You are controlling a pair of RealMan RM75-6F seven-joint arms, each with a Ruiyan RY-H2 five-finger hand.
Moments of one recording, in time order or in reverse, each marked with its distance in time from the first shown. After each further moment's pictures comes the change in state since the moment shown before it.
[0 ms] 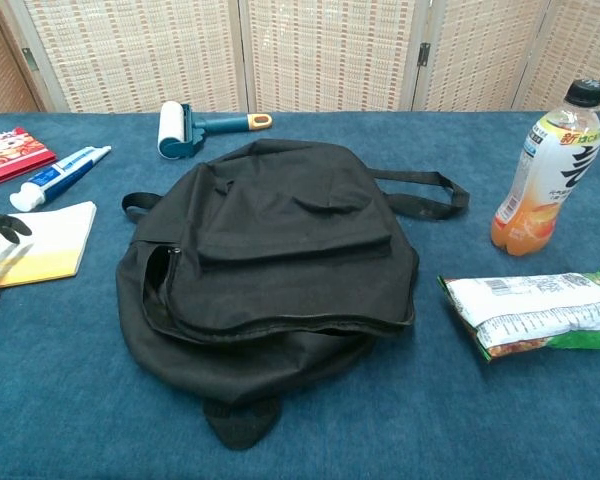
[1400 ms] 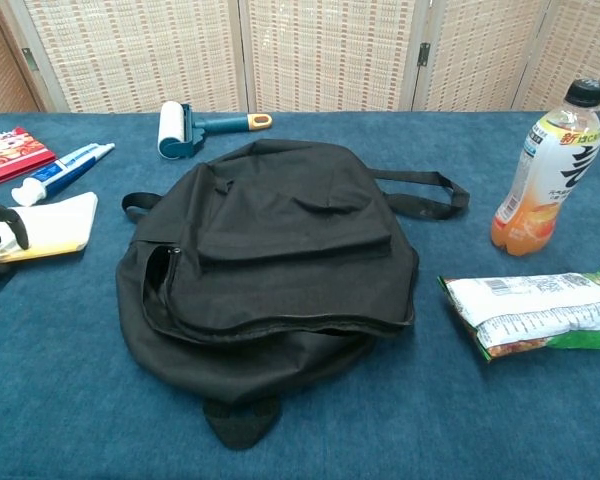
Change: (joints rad) left arm -0.029 -0.210 -0.006 0.391 0.114 0.091 -0.259; right arm -0.014 -0.002 -0.001 0.006 0.002 0.014 0.006
